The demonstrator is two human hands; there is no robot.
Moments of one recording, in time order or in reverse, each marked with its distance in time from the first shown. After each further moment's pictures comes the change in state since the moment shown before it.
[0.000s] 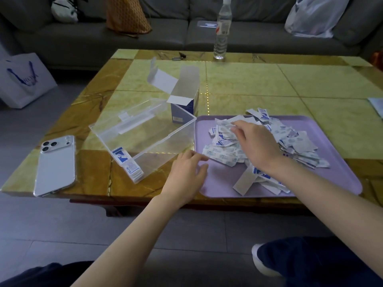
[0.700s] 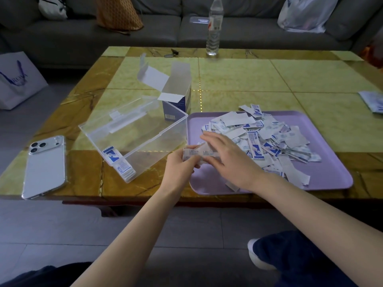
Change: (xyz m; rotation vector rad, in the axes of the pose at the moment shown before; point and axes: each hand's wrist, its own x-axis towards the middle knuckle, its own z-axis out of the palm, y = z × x) left_hand 0.004 0.021 -0.001 -0.797 0.114 -0.316; right_hand -0.032 -0.019 0.018 0.175 -0.253 -0.183
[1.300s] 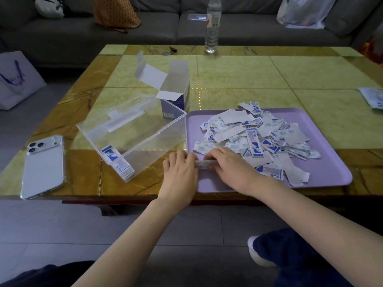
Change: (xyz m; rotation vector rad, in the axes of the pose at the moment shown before) left_hand -0.006 -0.032 -0.001 1.207 0.007 0.397; right_hand -0.009 0.012 0.015 -0.101 -0.128 0.093
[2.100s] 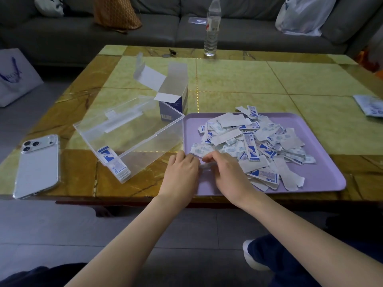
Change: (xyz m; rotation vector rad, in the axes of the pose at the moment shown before) left_hand 0.011 0.006 -0.003 0.201 0.025 0.205; right_hand -0.007 -0.003 0.020 0.152 0.273 0.096
